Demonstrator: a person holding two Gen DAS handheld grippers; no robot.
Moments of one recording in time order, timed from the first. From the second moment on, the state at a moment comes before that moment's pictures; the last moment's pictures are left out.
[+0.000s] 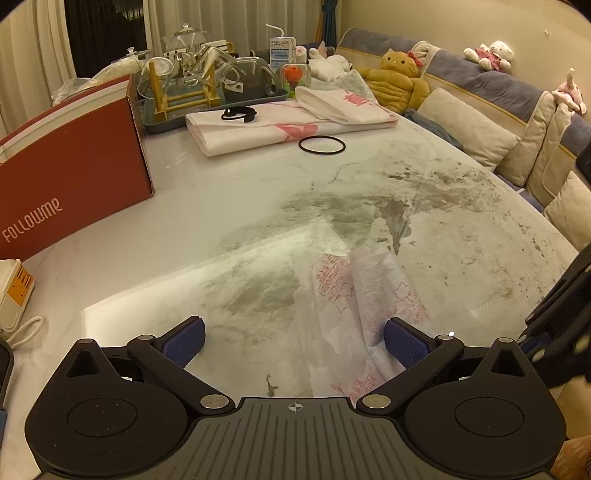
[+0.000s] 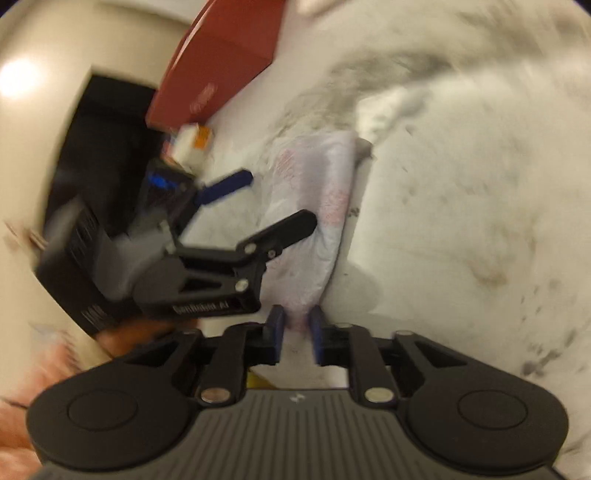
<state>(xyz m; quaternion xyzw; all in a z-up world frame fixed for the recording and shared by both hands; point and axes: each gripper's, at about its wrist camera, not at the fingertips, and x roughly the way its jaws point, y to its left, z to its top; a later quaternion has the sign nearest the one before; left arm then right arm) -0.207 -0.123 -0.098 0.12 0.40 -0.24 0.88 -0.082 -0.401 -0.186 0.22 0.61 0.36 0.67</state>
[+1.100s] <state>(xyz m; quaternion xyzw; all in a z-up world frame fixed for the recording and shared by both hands) -0.194 -0.128 -0.090 0.08 0.53 -0.13 0.83 -0.121 -0.322 -0.134 -0.17 0.47 0.47 0.73</state>
